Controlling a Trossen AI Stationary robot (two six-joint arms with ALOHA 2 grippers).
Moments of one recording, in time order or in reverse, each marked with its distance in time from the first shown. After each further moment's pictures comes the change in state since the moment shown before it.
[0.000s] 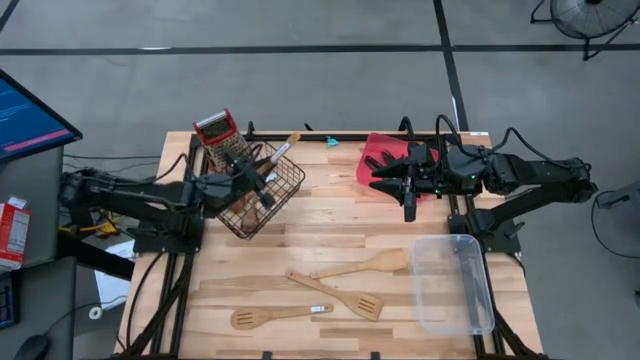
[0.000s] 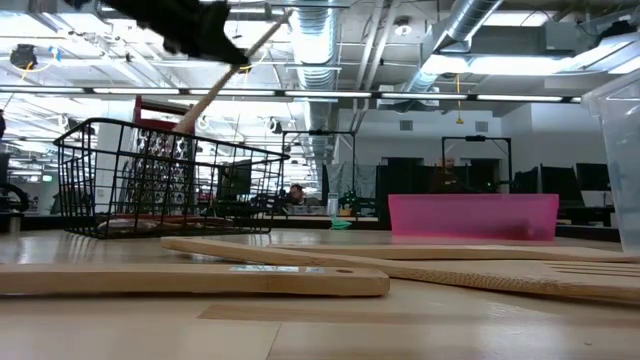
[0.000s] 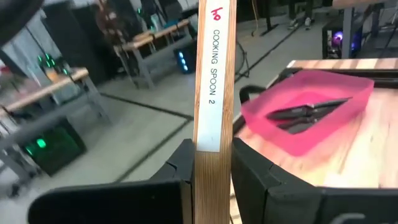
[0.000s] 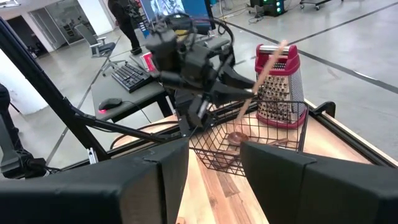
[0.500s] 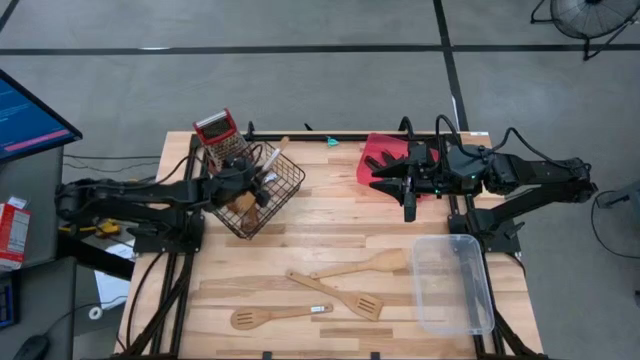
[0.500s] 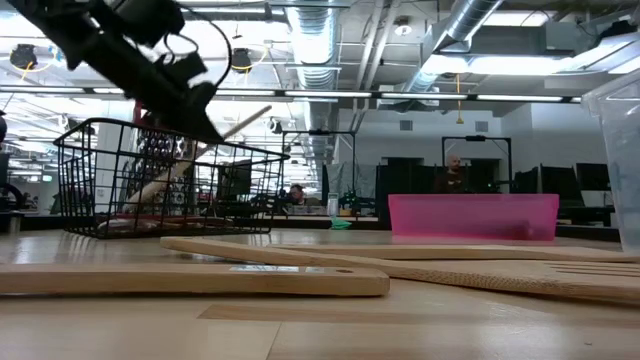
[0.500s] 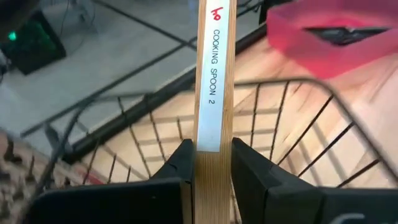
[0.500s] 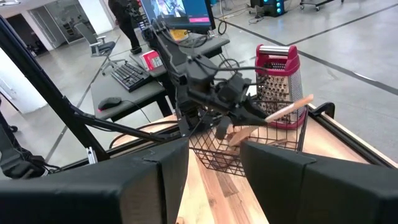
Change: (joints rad) left arm 0.243 0.003 -0.201 -0.119 0.242 -0.351; right arm 0.000 0.000 0.000 -0.001 0.000 -0.009
